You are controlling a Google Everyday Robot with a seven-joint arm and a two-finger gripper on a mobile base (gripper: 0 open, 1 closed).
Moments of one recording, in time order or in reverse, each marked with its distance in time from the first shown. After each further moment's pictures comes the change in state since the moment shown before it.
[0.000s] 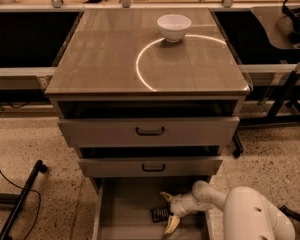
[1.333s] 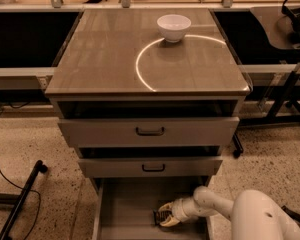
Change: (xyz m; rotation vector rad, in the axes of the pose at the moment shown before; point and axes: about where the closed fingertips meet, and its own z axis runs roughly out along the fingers) arm 0.000 0.010 0.002 0.045 0.009 -0.045
